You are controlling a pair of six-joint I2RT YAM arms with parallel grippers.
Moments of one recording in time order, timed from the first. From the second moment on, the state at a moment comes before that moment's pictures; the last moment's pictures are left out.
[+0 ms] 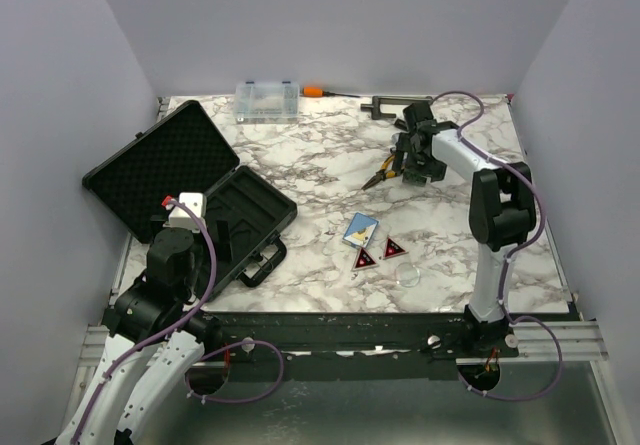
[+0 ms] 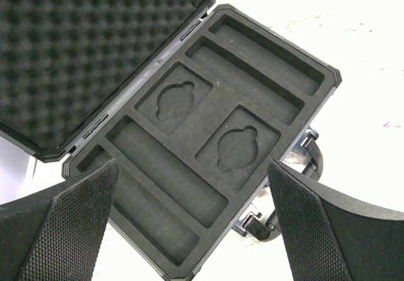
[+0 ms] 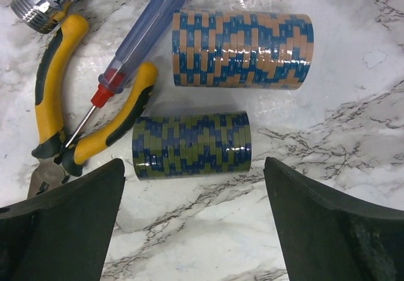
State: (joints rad) left arm -0.45 0.36 0.71 -0.76 -0.41 -0.12; right arm 0.25 2.04 1.58 -0.70 0.28 0.48
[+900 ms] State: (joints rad) left arm -0.45 0.38 0.71 -0.76 -0.41 -0.12; right arm 0.25 2.09 1.59 -0.70 0.30 0.43
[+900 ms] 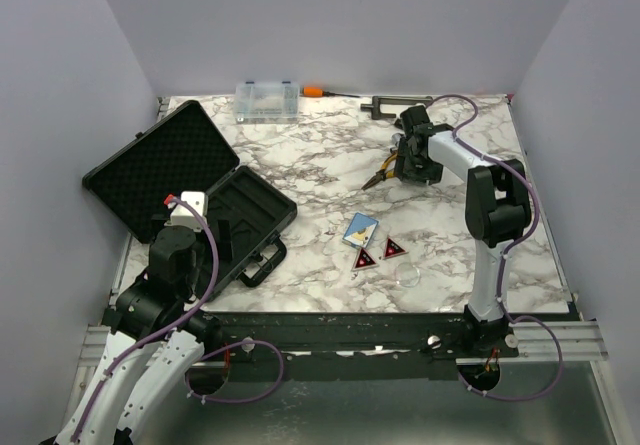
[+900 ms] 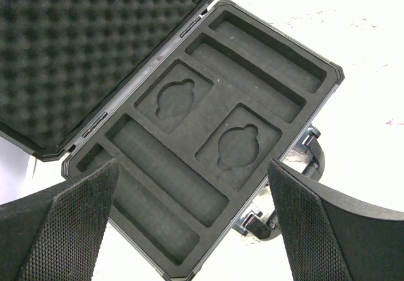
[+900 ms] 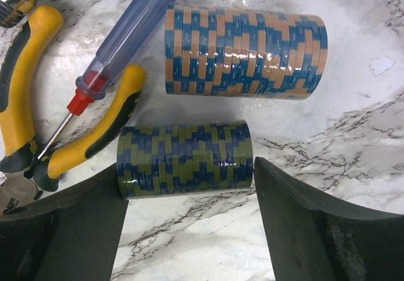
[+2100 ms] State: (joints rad) left arm -0.45 0.35 0.69 -0.73 -0.41 -0.12; right arm 0.25 1.55 1.28 -0.60 -0.21 0.64
